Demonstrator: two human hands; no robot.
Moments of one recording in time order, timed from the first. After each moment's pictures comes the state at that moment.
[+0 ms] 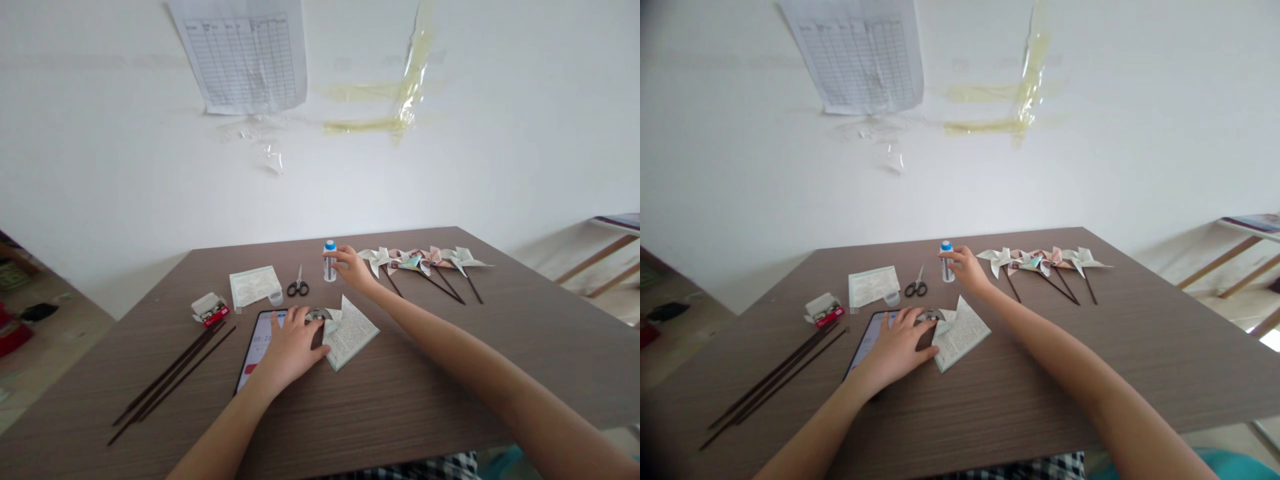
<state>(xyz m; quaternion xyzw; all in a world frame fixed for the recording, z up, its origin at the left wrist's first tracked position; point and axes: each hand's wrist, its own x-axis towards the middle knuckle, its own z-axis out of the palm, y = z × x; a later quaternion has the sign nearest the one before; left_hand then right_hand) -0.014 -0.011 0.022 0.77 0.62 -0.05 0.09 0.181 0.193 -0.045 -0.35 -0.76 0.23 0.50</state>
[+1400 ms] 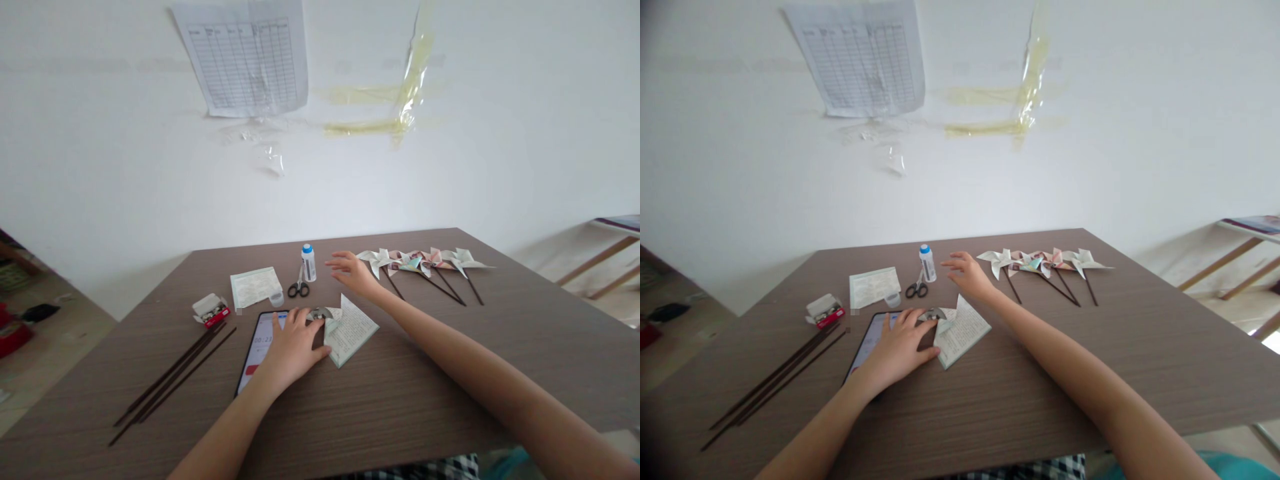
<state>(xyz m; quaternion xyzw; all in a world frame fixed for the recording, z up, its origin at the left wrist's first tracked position) -0.016 -0.011 0.021 0.77 0.62 -0.04 0.10 0.186 0.174 -0.038 -0.37 -0.76 0.27 0.46</state>
